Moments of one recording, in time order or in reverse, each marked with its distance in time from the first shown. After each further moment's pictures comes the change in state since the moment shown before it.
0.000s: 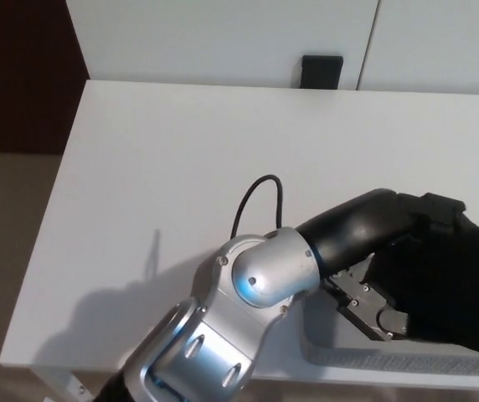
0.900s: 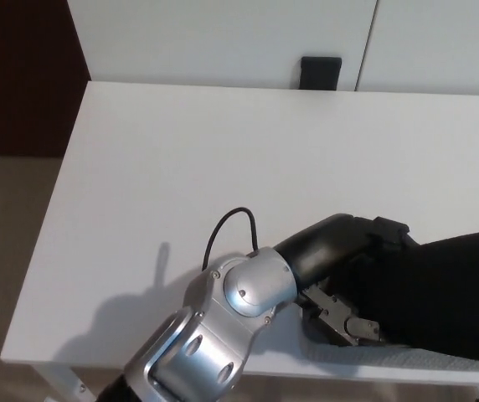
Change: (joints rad) left_arm 0.043 0.027 -0.002 0.194 0.006 -0.093 0.073; right_arm -0.004 0.000 0.018 -0.015 -0.002 0.004 -0.001
